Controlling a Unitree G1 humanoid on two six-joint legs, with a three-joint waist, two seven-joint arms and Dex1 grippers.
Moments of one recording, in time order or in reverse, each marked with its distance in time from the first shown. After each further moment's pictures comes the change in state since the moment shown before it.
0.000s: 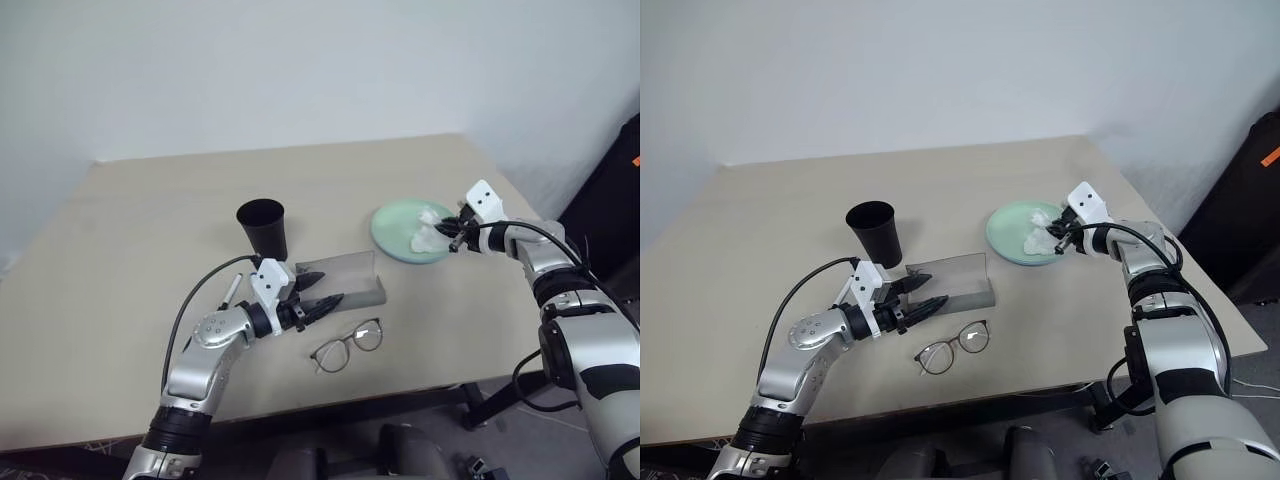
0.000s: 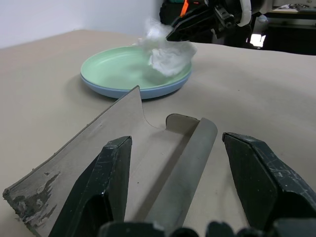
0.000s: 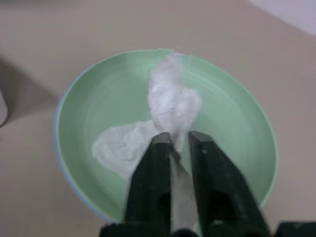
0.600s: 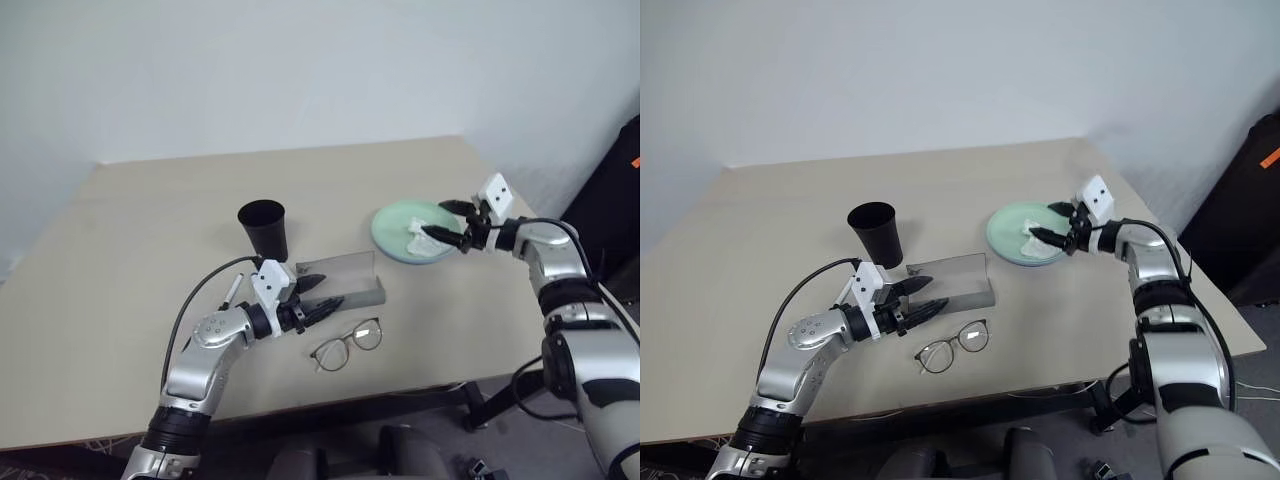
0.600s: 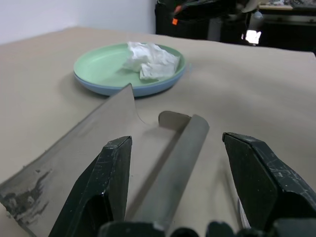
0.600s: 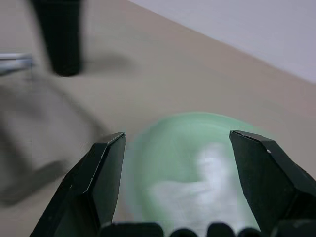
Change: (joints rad) left arm 0.003 0.021 -0.007 -0.005 -0.003 0.035 -0.037; right arm 0.240 -0.009 -0.106 -0.347 0.213 0.026 0.381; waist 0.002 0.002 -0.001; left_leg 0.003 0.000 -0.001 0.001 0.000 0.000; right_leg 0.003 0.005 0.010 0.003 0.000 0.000
